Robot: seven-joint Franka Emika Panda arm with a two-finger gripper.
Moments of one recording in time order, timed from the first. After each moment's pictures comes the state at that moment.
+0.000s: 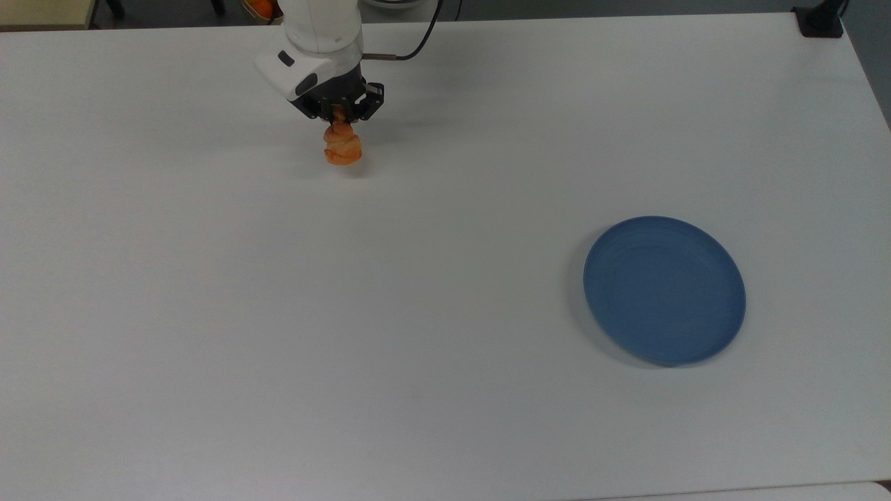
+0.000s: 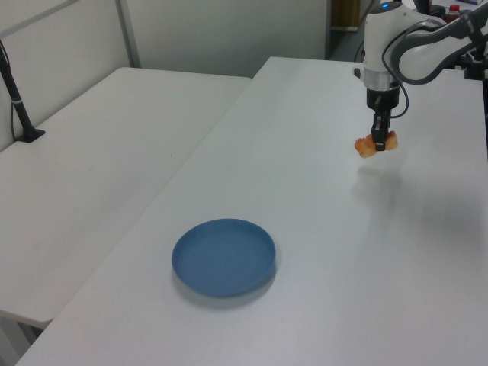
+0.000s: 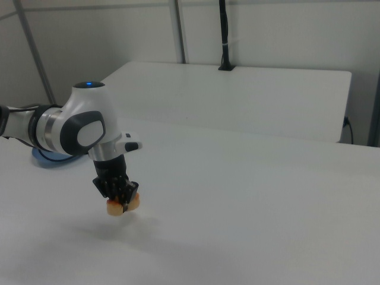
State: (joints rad) arm 0.14 0.06 -0.15 -2.15 -0.06 2.15 -0.05
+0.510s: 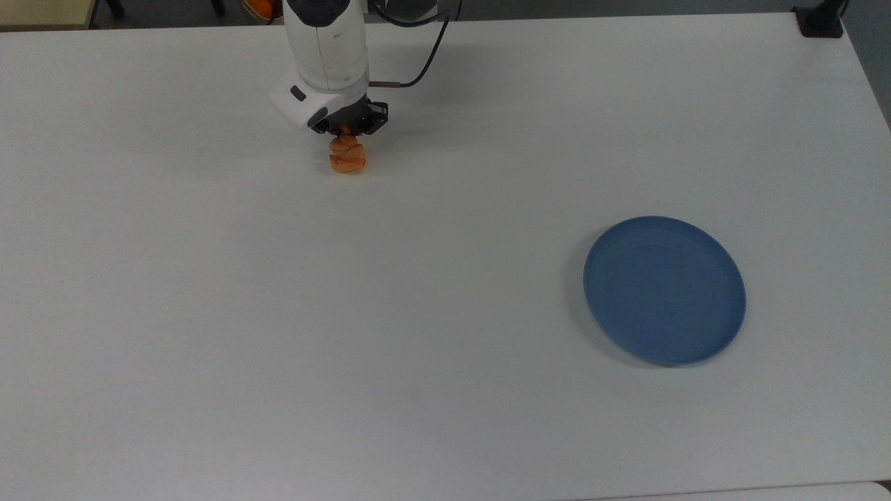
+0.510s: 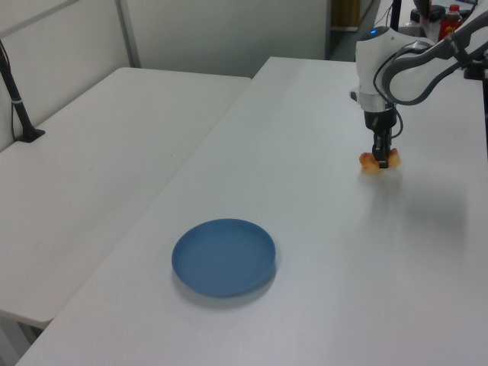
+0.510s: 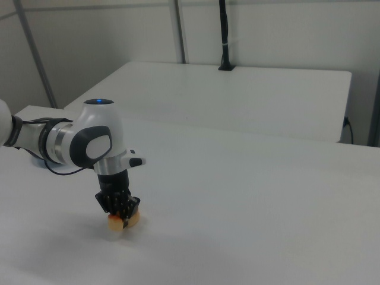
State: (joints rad) arm 0.14 0.16 -0.14 -2.15 -0.06 2.15 -0.05
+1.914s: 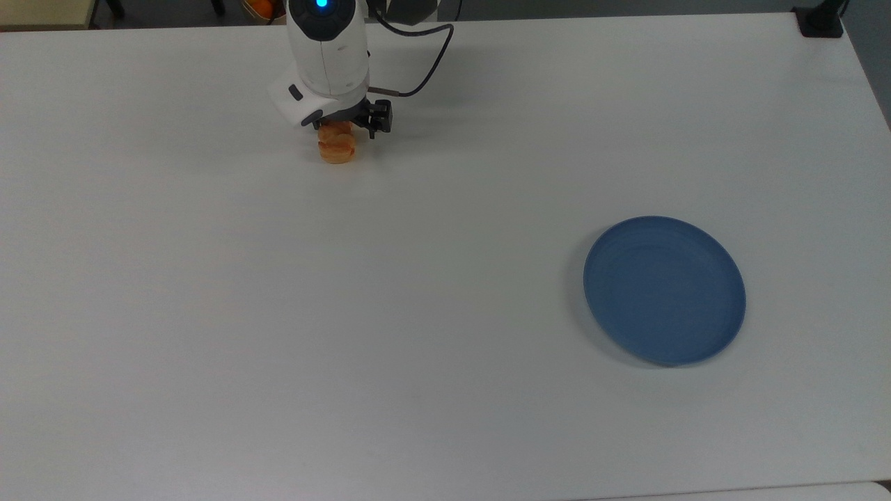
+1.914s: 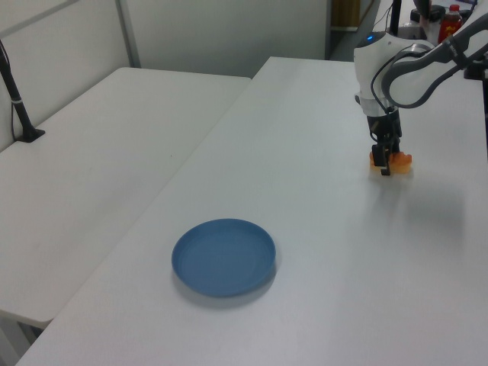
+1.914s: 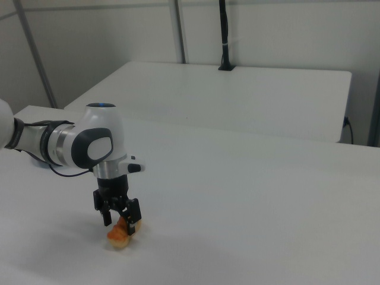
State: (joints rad) arm 0.14 0.17 -0.14 -2.15 -0.09 2.09 0.10
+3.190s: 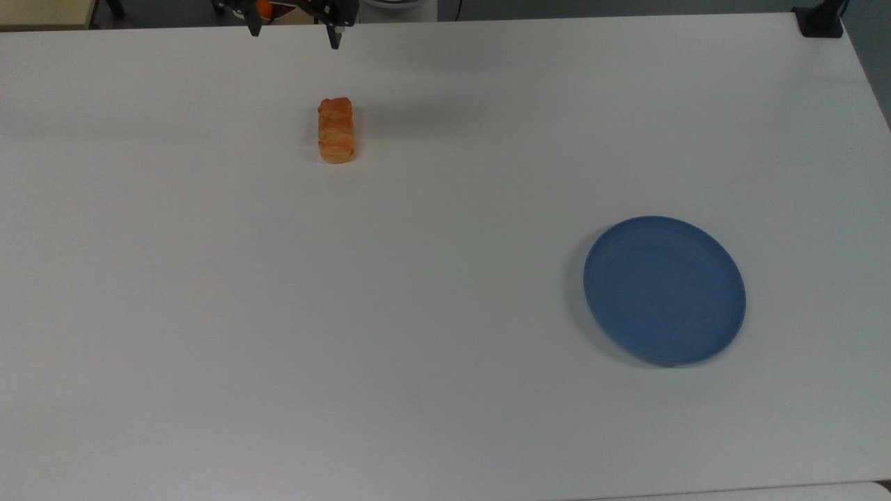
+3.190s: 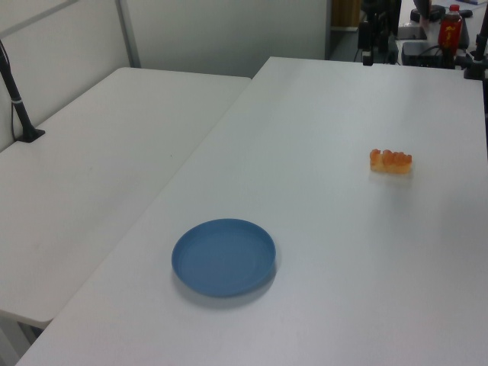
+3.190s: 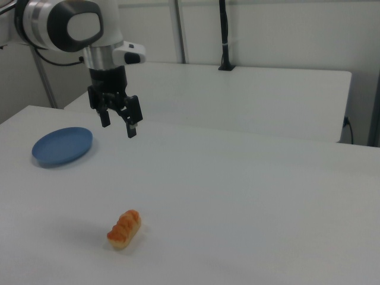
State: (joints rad) arm 0.11 0.09 -0.20 -1.56 0.03 1.59 0.05
